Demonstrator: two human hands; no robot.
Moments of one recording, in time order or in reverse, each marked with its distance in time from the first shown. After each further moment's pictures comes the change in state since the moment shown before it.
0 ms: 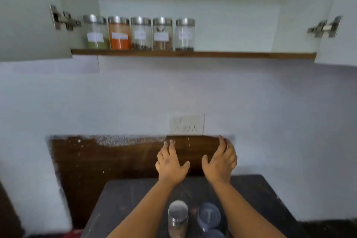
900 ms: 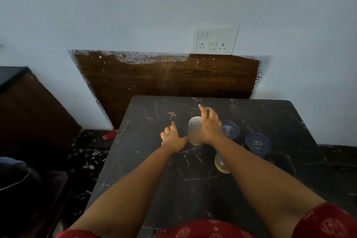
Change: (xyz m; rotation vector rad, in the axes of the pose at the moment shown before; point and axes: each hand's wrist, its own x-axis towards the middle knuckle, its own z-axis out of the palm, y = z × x) left_hand -0.115 -0.120 0.071 -0.124 -0.406 -0.462; right_hand -0.122 0.041 0.099 -0.198 -0.759 -0.308
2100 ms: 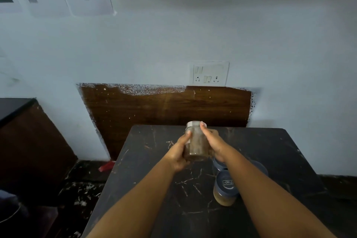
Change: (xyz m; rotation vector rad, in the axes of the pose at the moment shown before) left_hand -0.017 0.063 -0.036 -1.286 -0.560 -0.033; right_hand 0.004 -0.002 -0.076 1.289 -0.297 0.341
